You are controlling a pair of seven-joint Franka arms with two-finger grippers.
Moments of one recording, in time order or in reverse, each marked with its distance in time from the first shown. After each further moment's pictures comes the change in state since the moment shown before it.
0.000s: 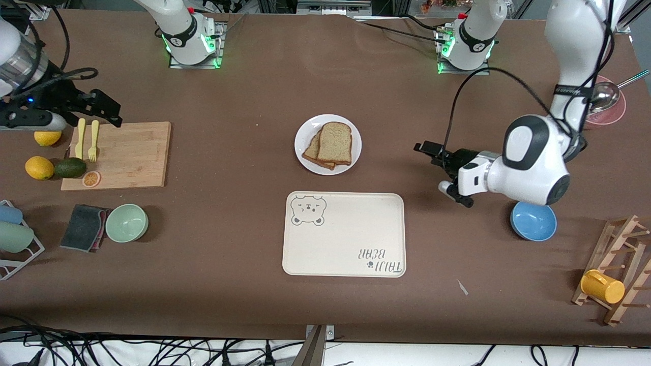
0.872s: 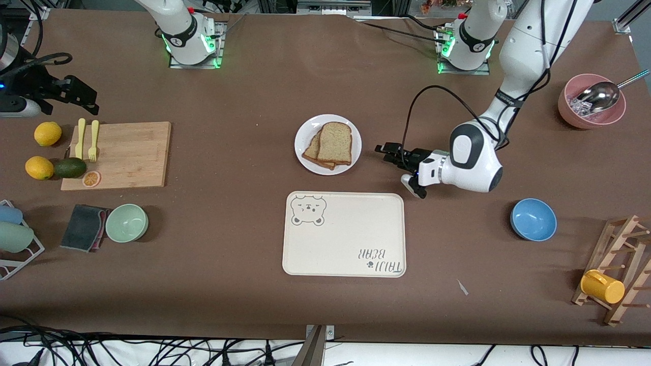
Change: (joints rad) left arm -0.085 0.087 -0.053 -0.235 -0.321 0.343 0.298; right arm -0.025 -0.023 -0.003 0.008 -0.044 -0.044 -0.069
